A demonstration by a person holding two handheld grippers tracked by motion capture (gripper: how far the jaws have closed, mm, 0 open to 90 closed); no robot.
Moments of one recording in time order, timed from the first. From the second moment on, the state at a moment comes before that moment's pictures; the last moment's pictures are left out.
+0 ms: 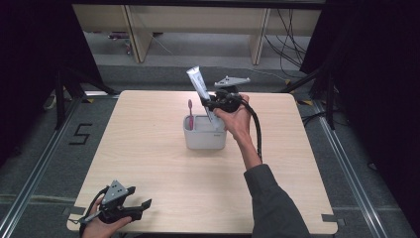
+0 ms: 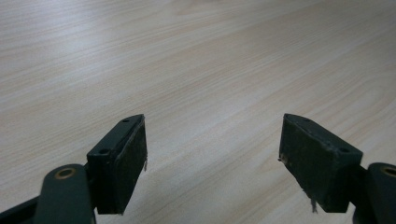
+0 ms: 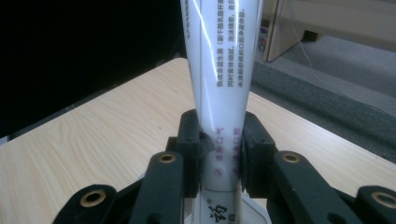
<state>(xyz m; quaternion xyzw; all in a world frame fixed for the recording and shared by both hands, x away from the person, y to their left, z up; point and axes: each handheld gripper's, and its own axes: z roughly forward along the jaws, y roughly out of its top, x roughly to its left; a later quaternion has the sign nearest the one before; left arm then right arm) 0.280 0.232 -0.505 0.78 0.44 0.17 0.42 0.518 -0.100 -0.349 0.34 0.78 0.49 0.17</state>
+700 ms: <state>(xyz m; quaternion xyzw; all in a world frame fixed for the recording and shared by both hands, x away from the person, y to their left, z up) 0.280 0.230 -0.507 0.78 0.44 0.16 0.42 0.528 -0.096 -0.383 0.36 0.75 0.52 0.18</state>
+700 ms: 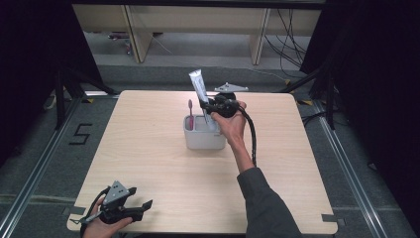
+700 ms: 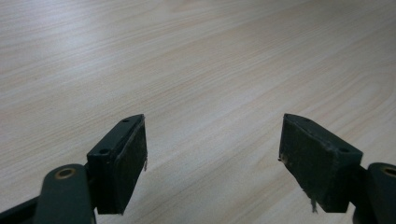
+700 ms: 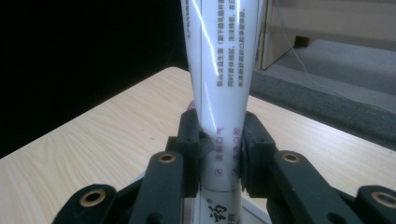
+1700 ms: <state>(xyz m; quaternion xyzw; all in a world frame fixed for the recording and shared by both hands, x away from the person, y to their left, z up) 0.280 0.228 -0.509 0.78 0.43 0.16 0.42 0.519 -0.095 -0.419 0.38 0.75 0.51 0.19</state>
